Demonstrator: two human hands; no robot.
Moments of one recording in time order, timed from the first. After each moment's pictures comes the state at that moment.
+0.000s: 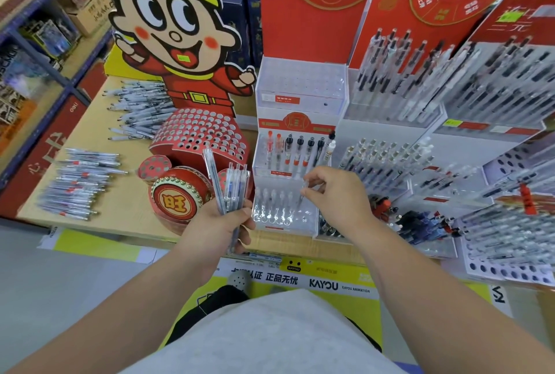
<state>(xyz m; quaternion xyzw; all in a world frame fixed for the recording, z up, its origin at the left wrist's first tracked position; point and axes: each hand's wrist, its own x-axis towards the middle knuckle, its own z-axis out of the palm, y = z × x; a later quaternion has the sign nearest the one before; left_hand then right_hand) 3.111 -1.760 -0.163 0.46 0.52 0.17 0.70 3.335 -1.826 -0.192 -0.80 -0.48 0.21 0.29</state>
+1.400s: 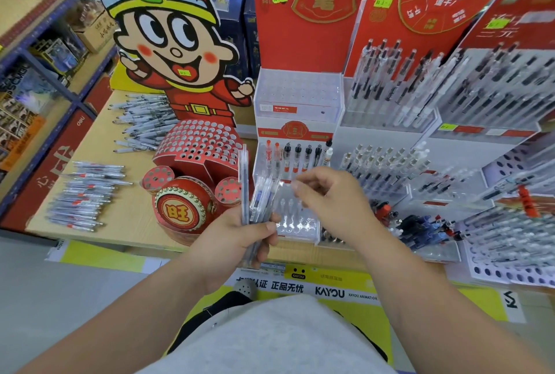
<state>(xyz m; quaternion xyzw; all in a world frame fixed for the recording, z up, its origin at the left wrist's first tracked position) 3.116 -1.767 -0.146 0.50 0.40 0.09 0.76 3.312 -1.831 -0.146 -0.74 -0.40 0.34 0.42</state>
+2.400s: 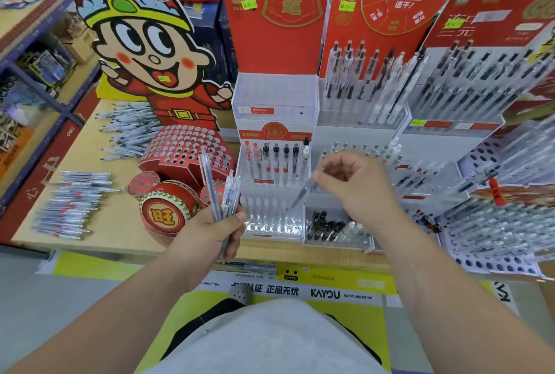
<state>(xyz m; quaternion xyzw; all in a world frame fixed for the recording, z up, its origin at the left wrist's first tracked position) 3.120 -1.764 -0.157 0.52 0.44 0.12 0.73 3.369 -1.861 -0.140 -0.71 -0.37 0.30 0.52</state>
